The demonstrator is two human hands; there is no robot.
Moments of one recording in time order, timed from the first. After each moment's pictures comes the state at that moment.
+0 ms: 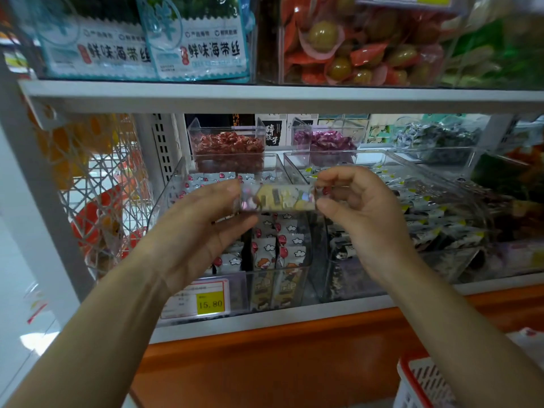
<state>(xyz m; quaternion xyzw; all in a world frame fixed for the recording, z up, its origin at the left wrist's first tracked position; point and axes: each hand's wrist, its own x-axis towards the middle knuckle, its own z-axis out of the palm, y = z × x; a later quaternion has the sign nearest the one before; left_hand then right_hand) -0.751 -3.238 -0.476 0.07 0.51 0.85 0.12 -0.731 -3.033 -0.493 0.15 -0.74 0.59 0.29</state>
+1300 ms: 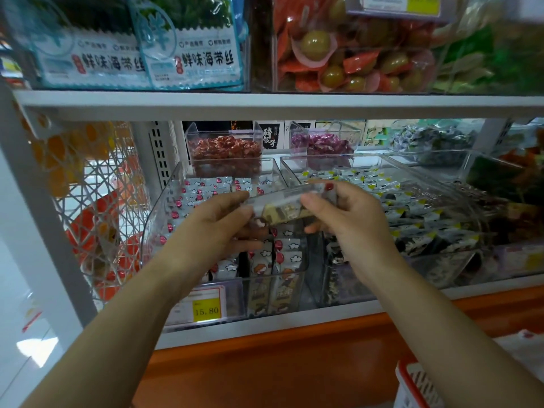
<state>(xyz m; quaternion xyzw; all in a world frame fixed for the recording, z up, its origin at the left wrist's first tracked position) -0.755 -3.224 -0.484 0.13 0.70 0.70 0.04 -0.740 -3.039 -0.494 0.08 -0.73 0.63 0.24</state>
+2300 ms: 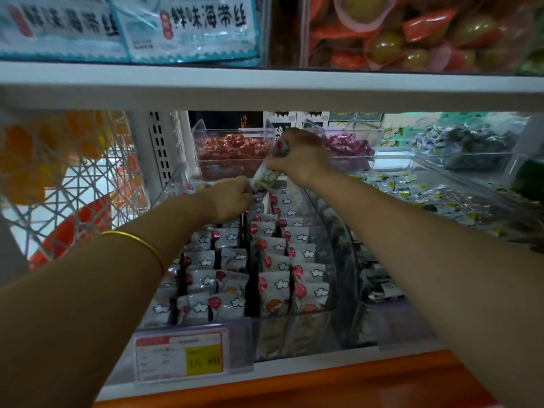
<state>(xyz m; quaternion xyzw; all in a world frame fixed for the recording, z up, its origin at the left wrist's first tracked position) -0.913 -3.218 -0.490 0.18 0.97 0.16 -0.02 -0.912 -3.065 -0.457 0.10 -0.92 0.31 0.21</state>
